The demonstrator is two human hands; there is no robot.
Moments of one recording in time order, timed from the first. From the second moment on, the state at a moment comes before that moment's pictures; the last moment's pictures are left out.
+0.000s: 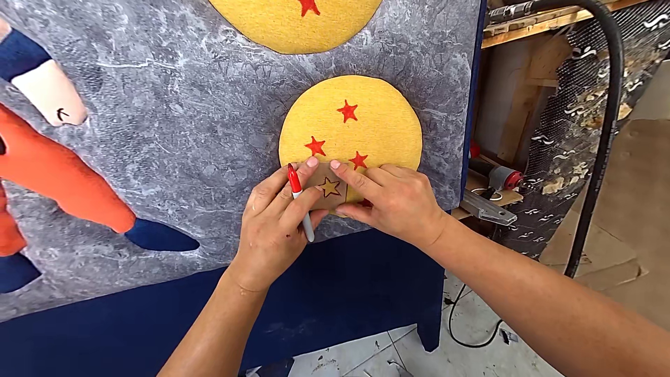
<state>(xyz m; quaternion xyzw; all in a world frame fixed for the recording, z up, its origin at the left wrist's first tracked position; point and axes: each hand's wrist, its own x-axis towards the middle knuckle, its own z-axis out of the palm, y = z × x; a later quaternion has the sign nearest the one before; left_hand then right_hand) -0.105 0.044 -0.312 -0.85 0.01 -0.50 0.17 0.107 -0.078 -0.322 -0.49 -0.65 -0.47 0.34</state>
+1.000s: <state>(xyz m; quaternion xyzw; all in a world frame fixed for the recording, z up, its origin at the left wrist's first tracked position) -0.066 0.007 -0.343 -0.73 -0.02 -0.69 -0.01 0.099 -0.080 -0.319 -0.54 -0.64 -0.45 0.32</state>
